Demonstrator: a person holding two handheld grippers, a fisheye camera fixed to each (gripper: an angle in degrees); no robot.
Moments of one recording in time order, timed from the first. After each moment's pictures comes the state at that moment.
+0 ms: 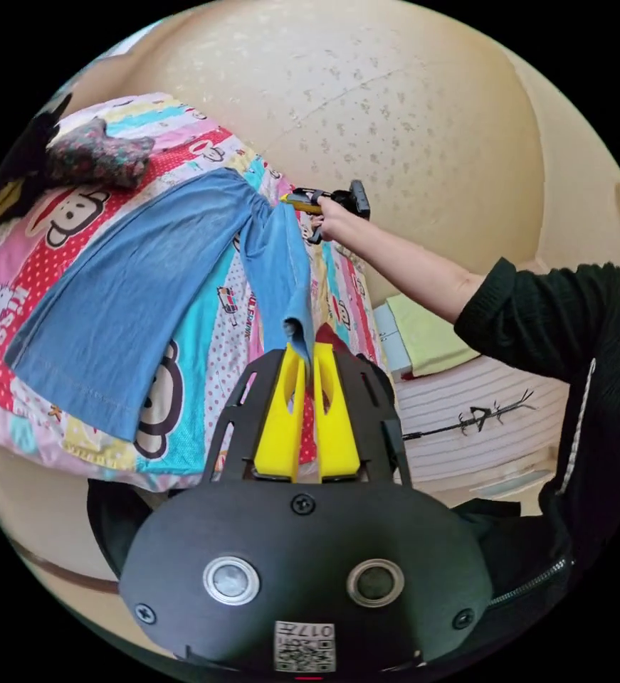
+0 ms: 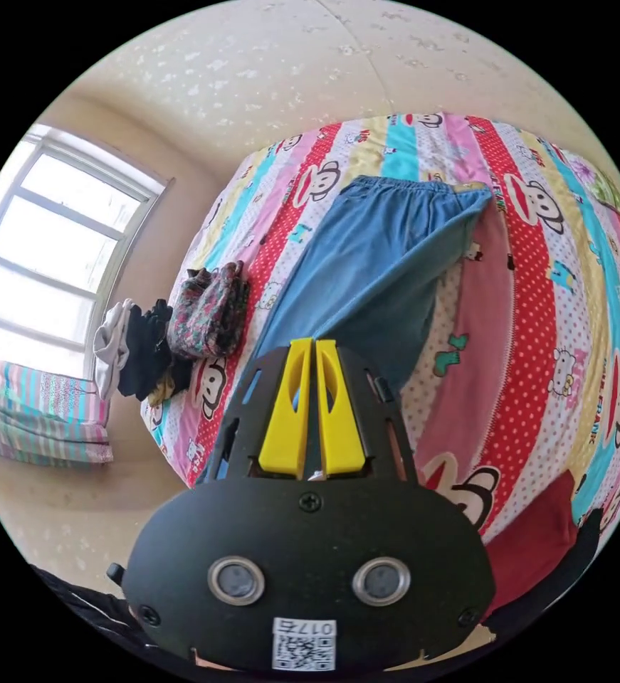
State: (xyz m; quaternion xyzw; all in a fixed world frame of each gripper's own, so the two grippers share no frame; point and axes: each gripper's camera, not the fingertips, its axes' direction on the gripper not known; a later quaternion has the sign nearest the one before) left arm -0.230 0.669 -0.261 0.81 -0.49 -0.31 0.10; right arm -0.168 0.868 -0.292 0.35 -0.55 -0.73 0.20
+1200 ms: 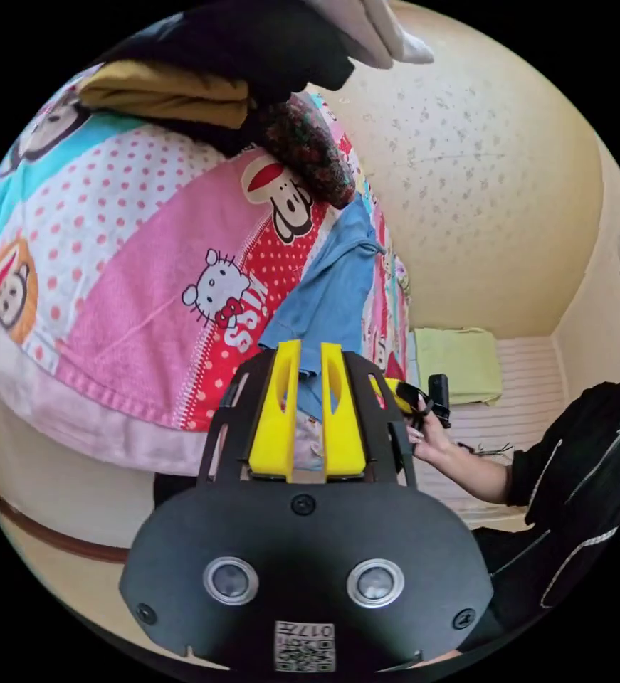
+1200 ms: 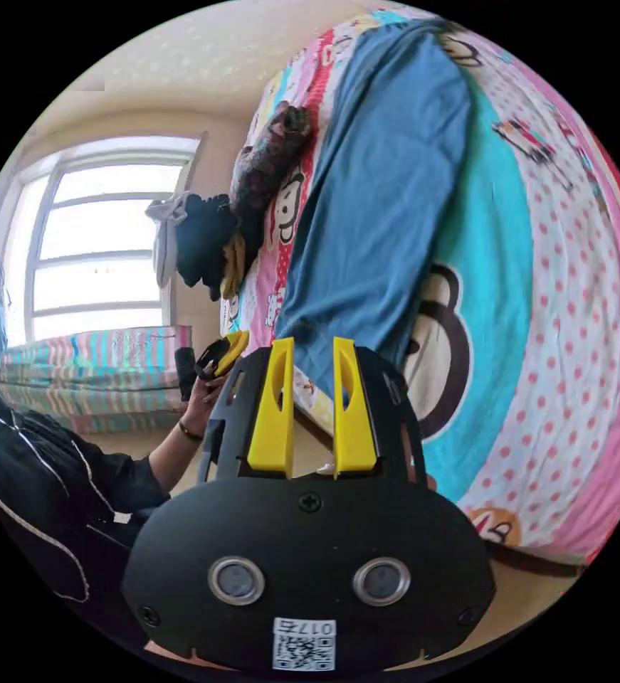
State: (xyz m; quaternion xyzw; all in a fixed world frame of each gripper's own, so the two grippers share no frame) left arm -0.074 0.927 -0.084 0.85 -0.38 -0.36 0.09; right arm -0.314 0.793 0.129 0.11 -0.55 -0.81 0.18
